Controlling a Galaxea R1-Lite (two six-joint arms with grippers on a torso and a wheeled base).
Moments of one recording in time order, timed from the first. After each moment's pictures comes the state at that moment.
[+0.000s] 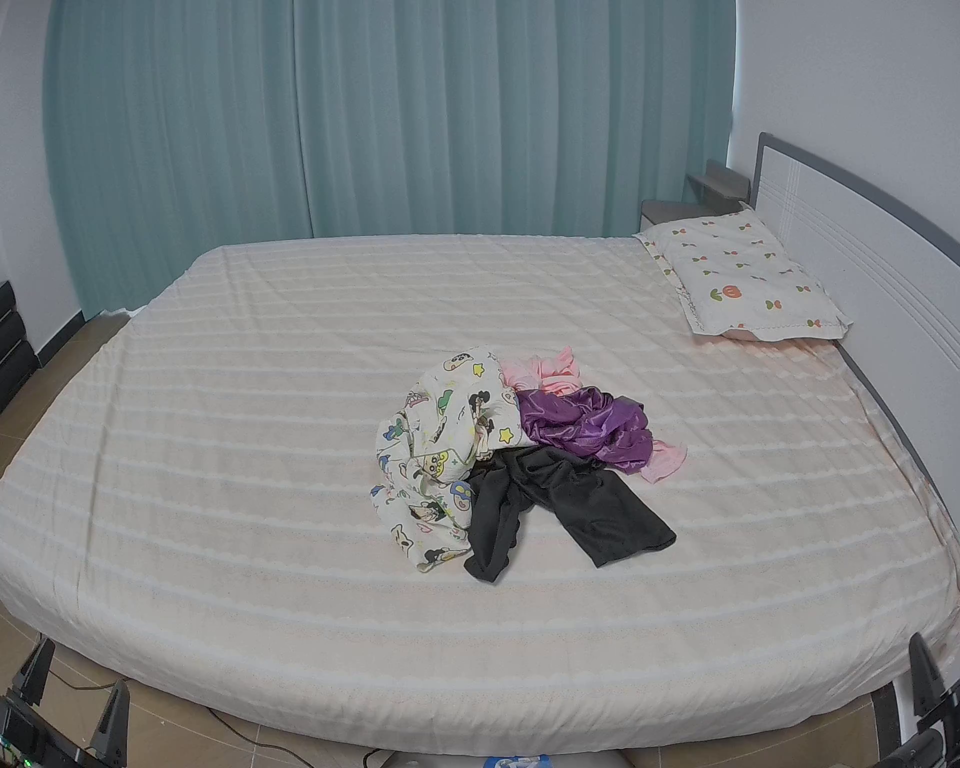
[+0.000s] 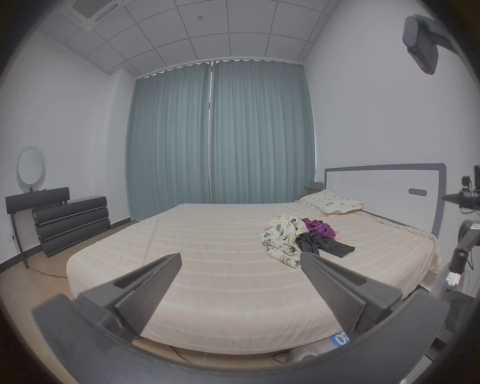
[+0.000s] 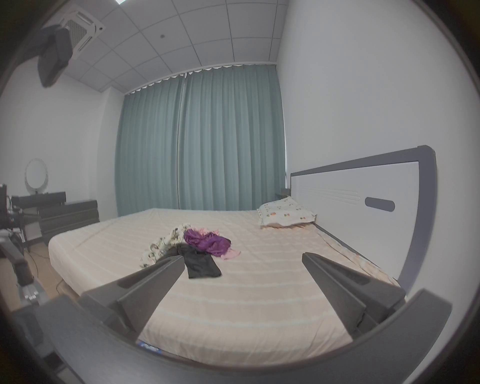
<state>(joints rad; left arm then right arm) 0.00 0.02 -0.02 0.00 -0.03 0.01 0.00 0.07 -0.12 -0.02 0.01 0.01</state>
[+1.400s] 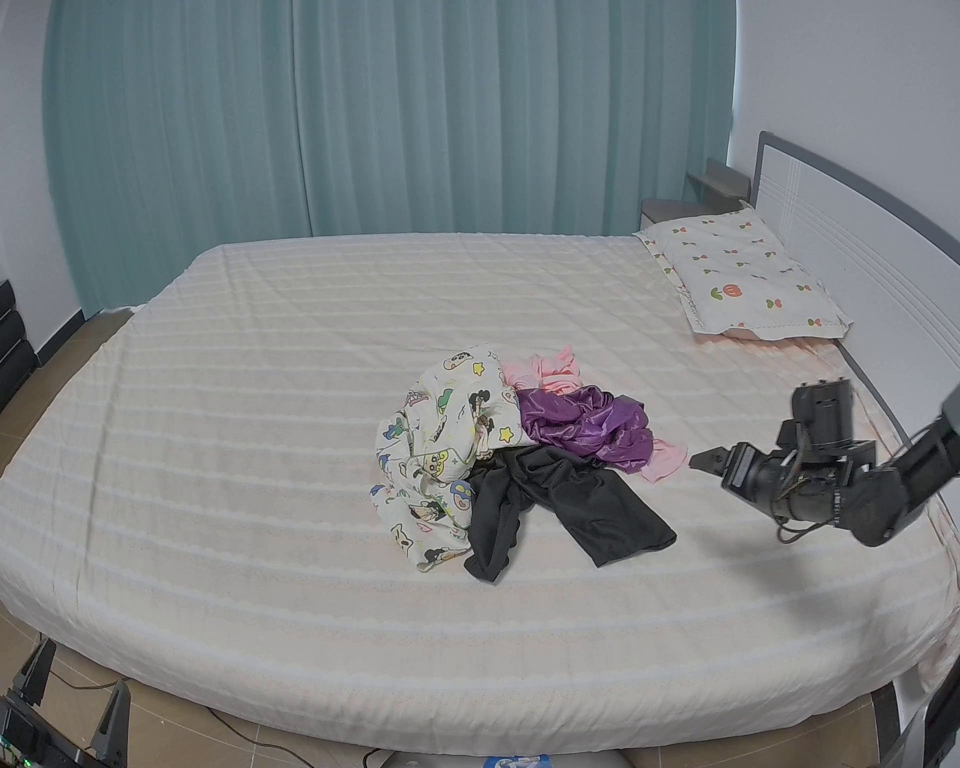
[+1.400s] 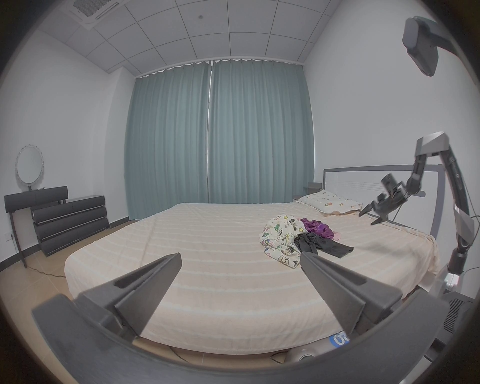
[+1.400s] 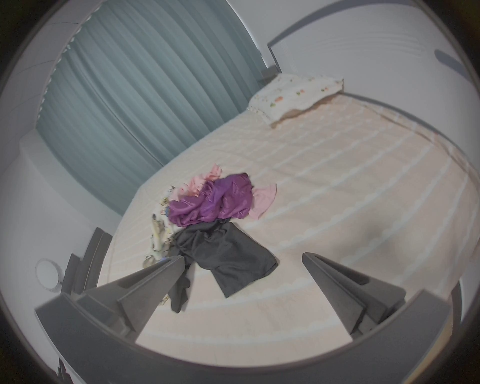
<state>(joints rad) 0.00 0.02 -0.02 0.00 -0.03 0.01 0.22 2.02 -0.80 -0.61 -0.03 0.64</state>
